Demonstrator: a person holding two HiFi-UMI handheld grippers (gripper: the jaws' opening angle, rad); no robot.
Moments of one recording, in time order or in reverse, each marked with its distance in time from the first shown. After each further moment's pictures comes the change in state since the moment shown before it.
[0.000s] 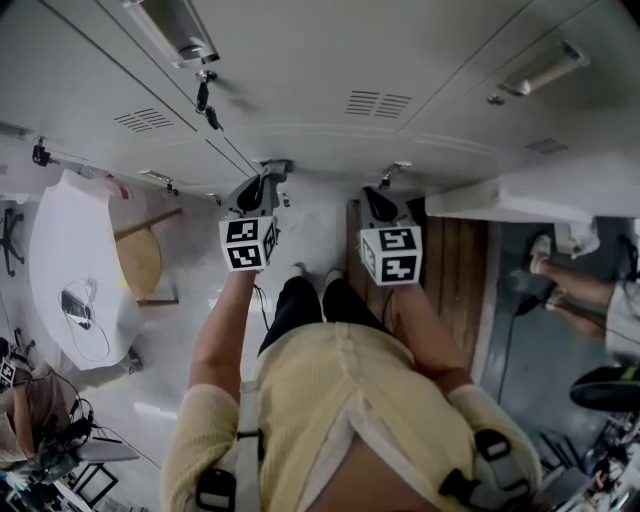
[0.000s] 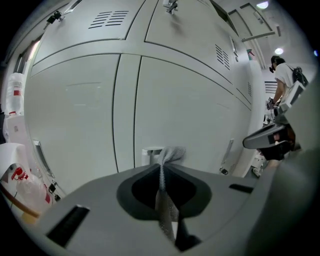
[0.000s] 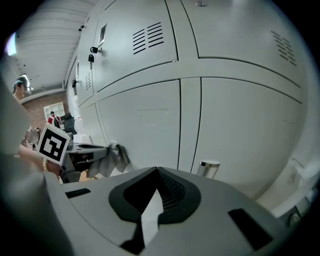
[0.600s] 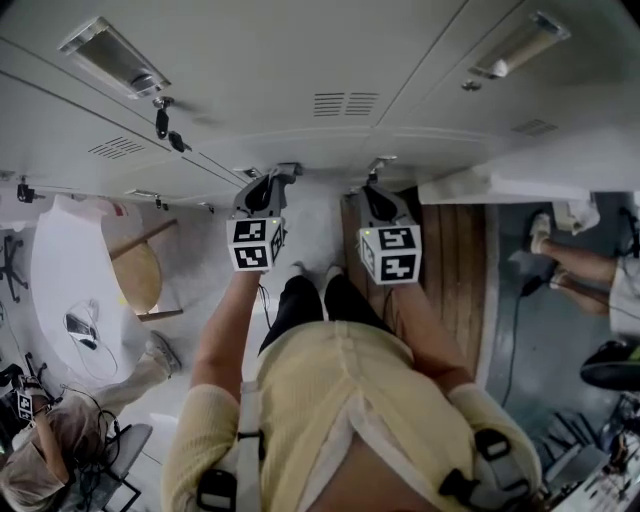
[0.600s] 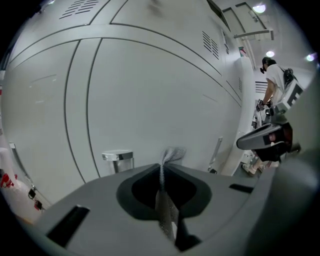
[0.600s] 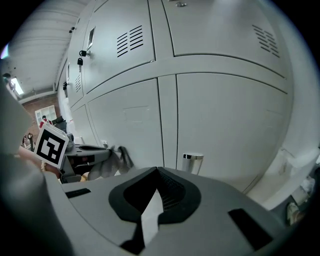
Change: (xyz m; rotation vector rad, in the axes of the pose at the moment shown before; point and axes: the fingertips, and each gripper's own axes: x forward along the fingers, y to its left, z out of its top) left arm 0.028 -0.049 0.005 0.055 0.030 -0.119; right arm -0.008 -0.027 -0.012 0.067 0.006 -0.062
